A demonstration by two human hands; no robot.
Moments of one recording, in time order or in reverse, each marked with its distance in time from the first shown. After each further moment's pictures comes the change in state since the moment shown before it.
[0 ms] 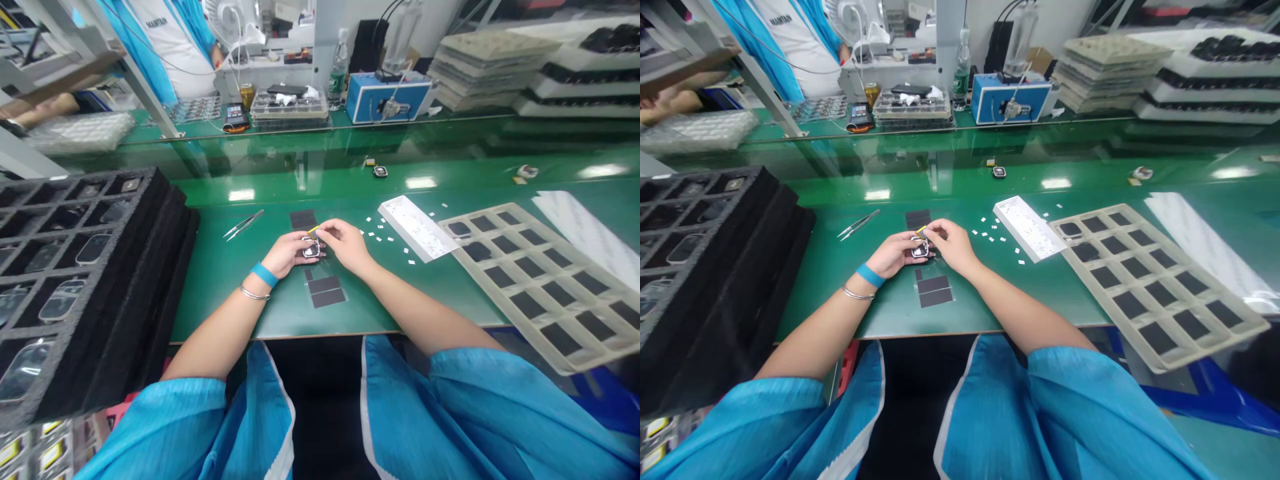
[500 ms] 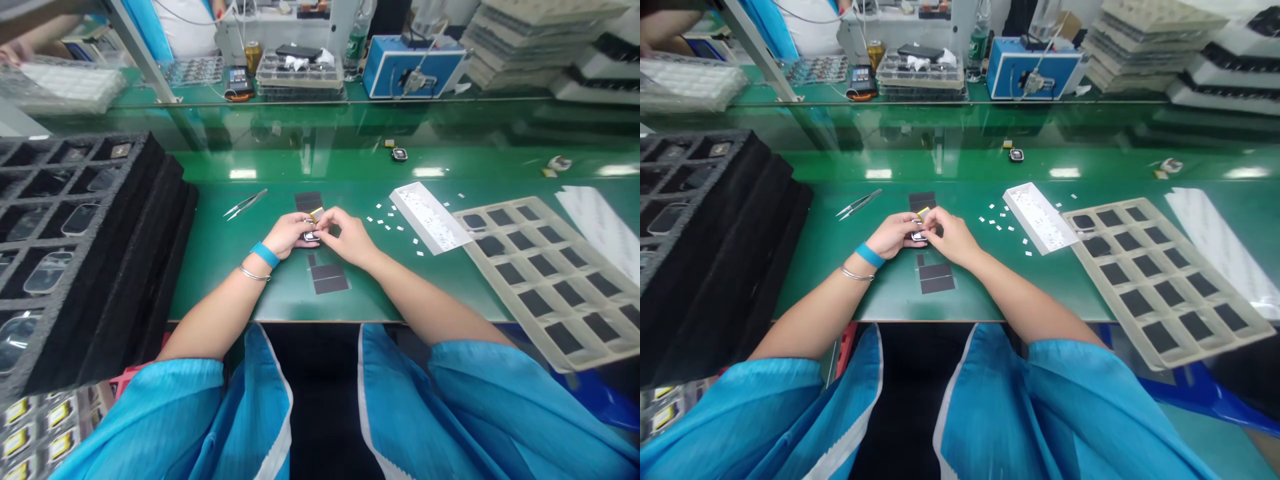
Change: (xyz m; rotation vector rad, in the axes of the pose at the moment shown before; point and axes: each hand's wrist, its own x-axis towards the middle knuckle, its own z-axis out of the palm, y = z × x) left_hand 0.003 0.000 0.000 0.089 0.106 0.015; right_hand -0.008 -0.013 0.000 -0.273 -0.218 -0.181
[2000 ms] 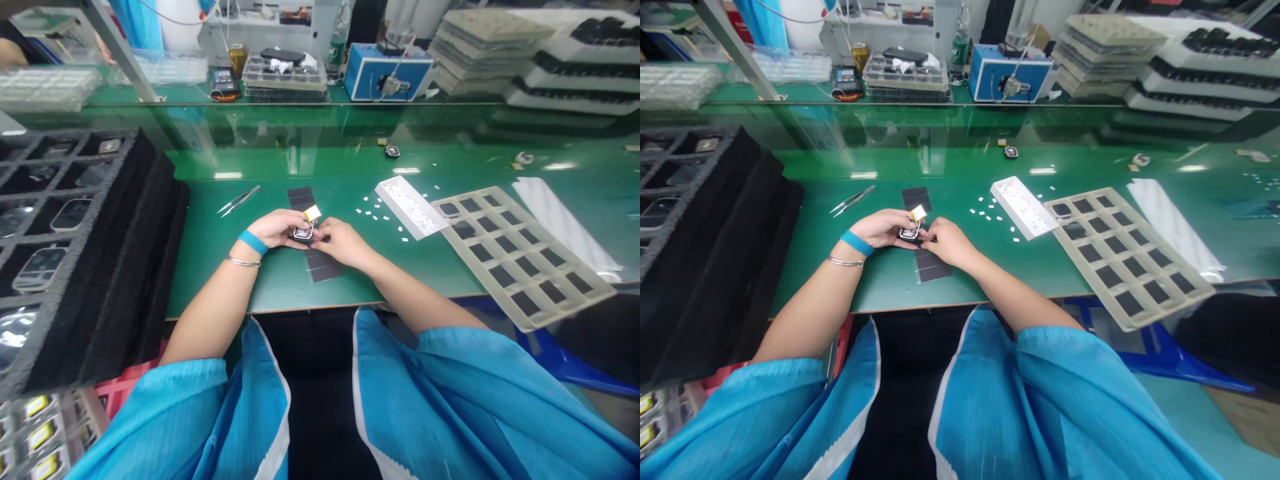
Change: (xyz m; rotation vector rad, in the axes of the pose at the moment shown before) left_hand -0.006 0.018 -0.022 0.107 -0.315 -0.189; right_hand -0.018 -0.010 0.007 -0.315 -0.186 0.246
